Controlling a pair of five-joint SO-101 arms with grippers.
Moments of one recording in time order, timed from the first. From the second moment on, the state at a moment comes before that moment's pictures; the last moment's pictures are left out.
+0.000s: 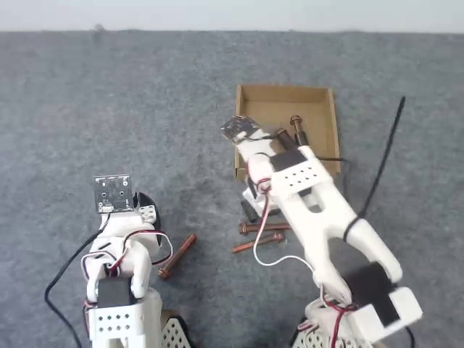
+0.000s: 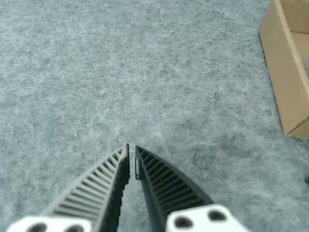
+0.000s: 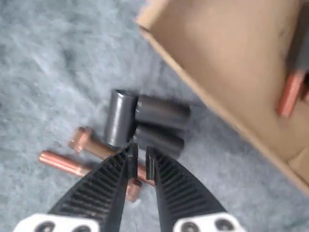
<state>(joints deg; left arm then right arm) -10.7 -101.1 97.7 55.1 5.8 -29.9 -4.7 28.3 64.2 14.5</state>
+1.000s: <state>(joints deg) -10.7 -101.1 97.7 55.1 5.8 -34.9 9.5 24.6 58.3 14.5</state>
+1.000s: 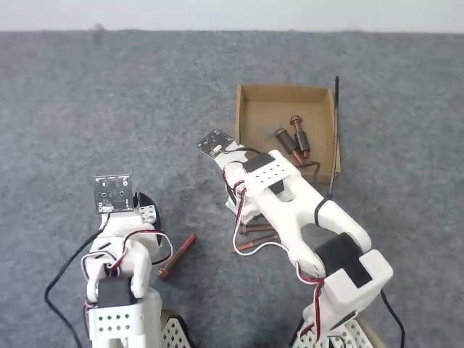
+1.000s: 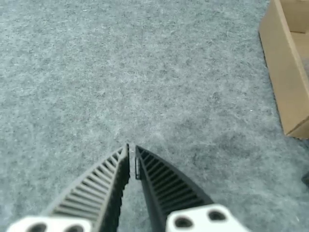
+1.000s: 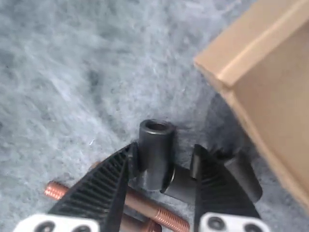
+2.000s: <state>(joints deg) -10.7 -101.1 97.7 55.1 5.8 -25.1 -6.2 32.4 64.9 5.6</state>
